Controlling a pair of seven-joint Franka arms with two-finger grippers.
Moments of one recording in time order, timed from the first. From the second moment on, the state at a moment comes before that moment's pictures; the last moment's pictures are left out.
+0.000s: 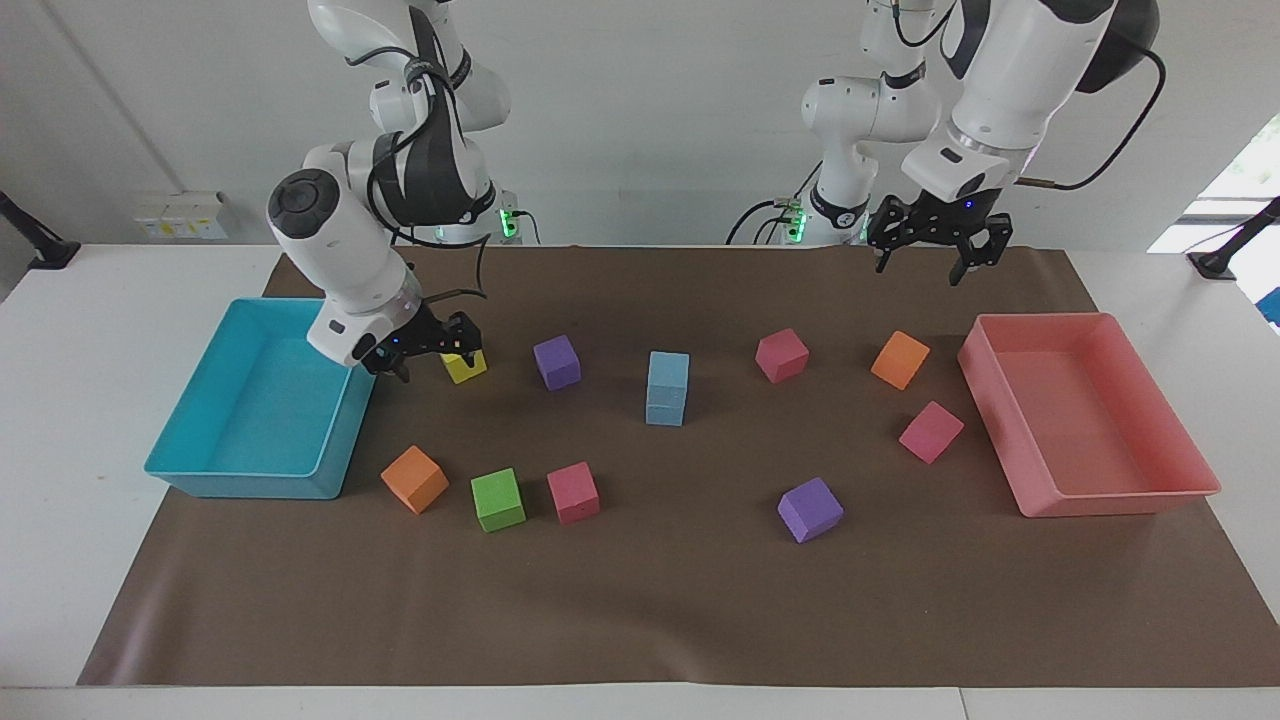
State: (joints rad) left arm -0.18 -0.11 -0.03 -1.70 -0.02 1.62 0.07; right arm 0.15 0.15 -0.10 -1.79 0.12 1.83 -0.15
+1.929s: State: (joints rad) left arm -0.10 0.01 -0.03 -1.46 -0.02 1.39 0.10; right arm -0.01 -0.08 -0.09 -1.57 -0.03 1.49 -0.07
